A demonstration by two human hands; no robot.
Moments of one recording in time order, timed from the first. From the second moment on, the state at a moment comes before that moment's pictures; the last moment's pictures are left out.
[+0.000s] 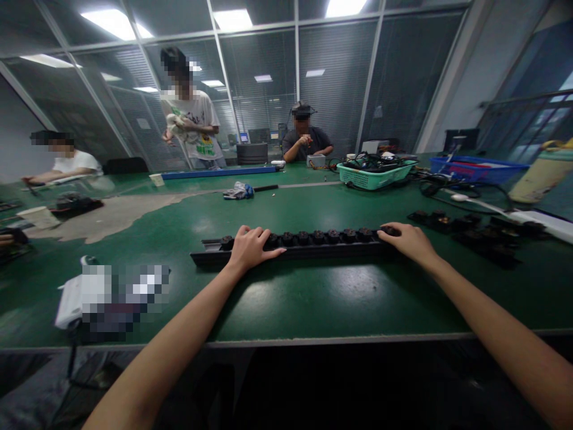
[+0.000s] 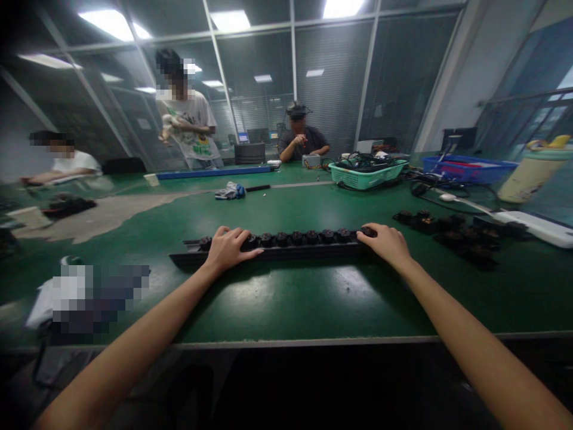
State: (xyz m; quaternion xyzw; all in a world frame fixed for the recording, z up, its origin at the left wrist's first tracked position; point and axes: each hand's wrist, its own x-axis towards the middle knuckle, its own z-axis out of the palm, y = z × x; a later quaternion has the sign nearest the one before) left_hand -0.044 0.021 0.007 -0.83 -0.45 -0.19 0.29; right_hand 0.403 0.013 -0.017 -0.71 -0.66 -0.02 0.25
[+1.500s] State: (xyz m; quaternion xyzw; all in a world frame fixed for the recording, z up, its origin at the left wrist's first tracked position) left_hand -0.045 0.023 0.005 -0.82 -0.44 -0.19 0.30; right_hand 0.414 0.022 -0.017 -0.73 -0.64 0.00 0.24
